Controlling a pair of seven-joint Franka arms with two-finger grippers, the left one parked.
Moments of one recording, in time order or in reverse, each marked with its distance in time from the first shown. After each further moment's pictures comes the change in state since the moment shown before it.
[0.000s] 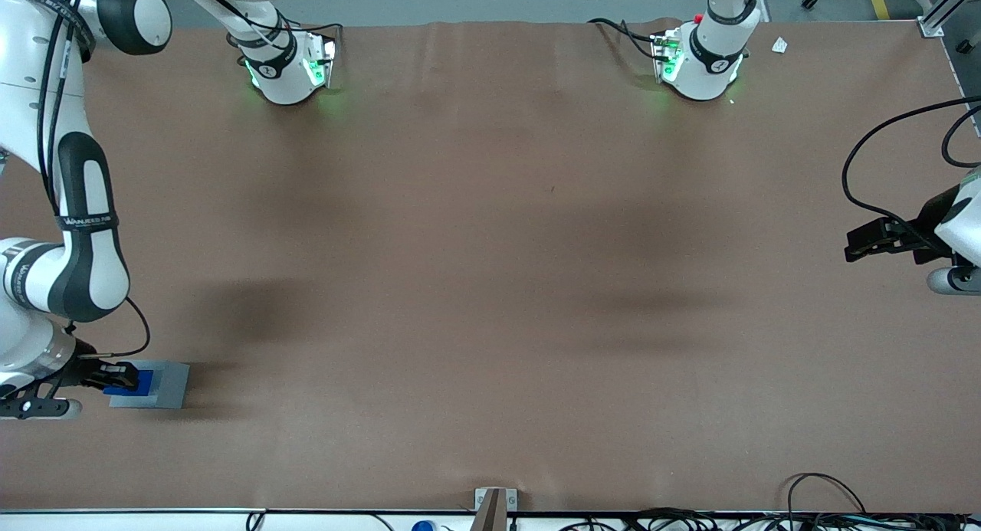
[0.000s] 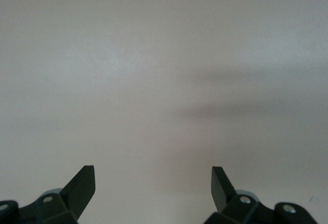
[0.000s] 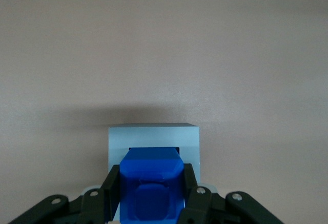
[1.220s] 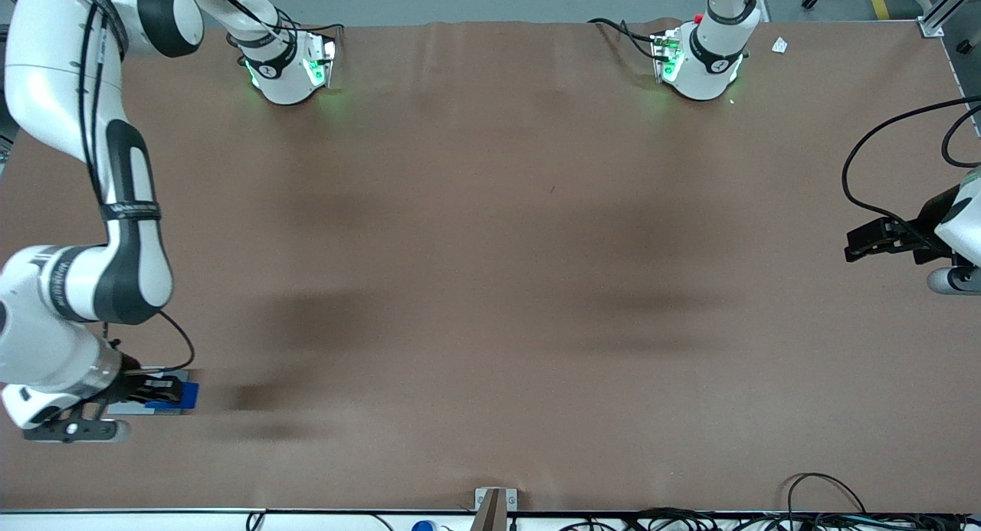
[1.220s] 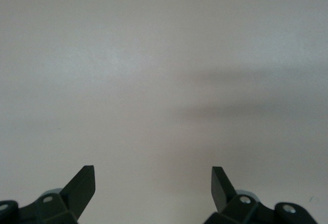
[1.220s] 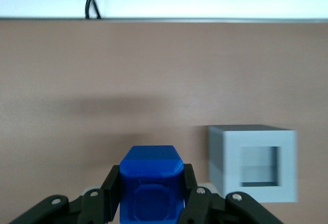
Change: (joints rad) arm 0.173 0.048 0.008 0.200 -0.038 -0.208 0.198
